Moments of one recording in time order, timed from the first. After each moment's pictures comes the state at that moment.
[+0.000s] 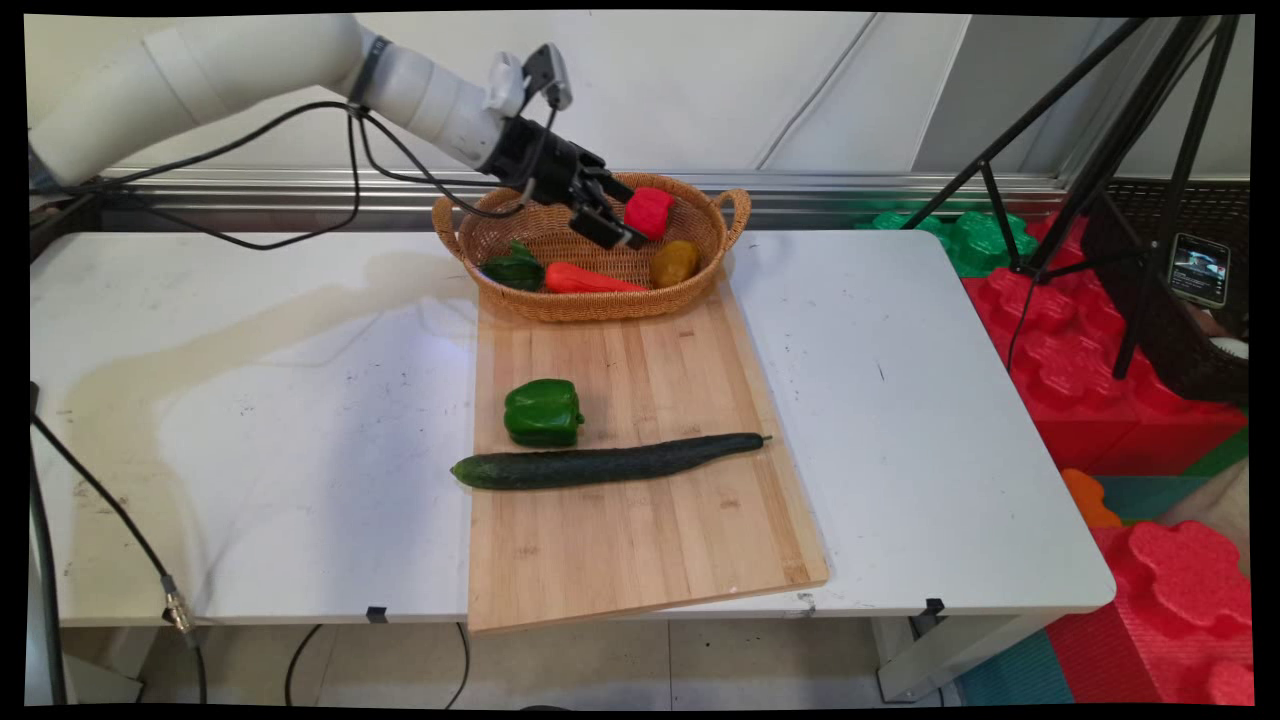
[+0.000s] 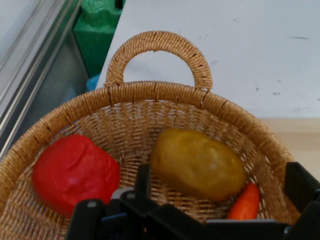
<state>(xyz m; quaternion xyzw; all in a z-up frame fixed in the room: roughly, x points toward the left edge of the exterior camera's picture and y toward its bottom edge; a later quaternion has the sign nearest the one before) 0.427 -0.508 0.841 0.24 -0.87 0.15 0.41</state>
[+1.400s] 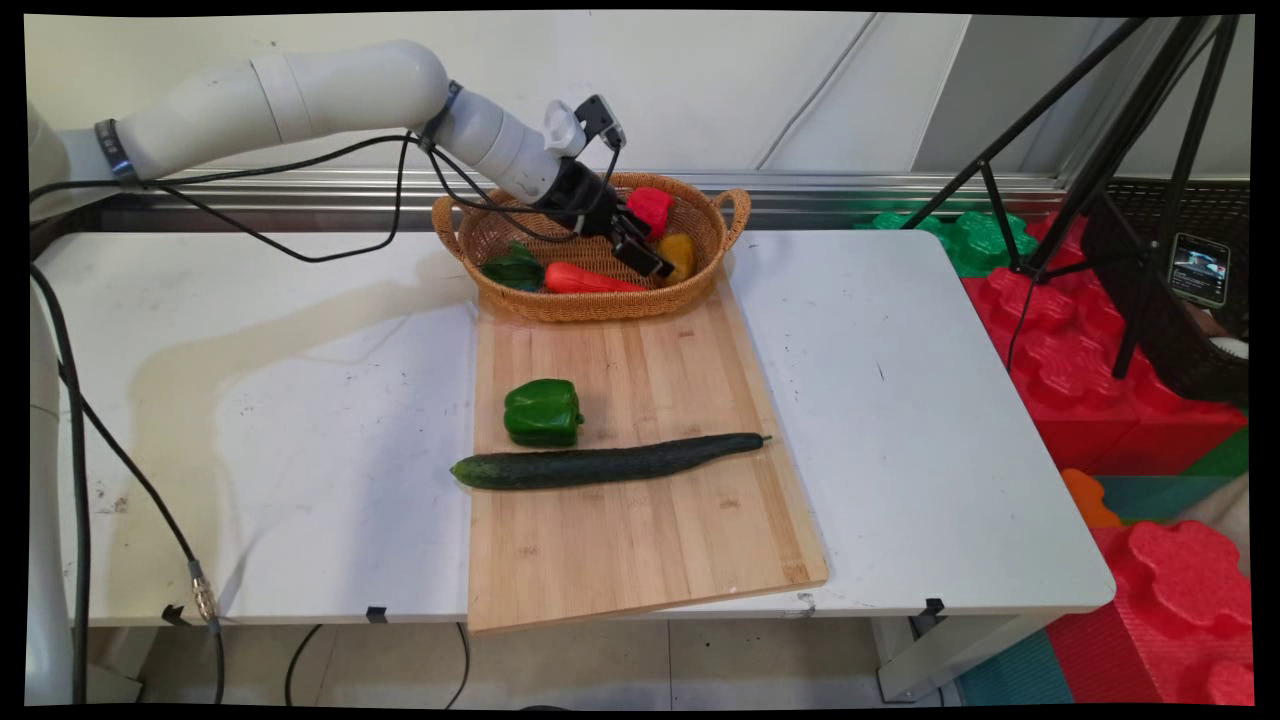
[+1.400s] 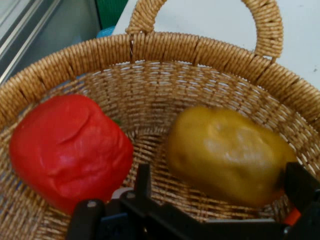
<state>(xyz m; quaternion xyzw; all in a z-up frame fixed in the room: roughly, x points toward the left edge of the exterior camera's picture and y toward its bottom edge) 0.389 -0.547 0.786 0.32 -0.86 0.13 0.37</state>
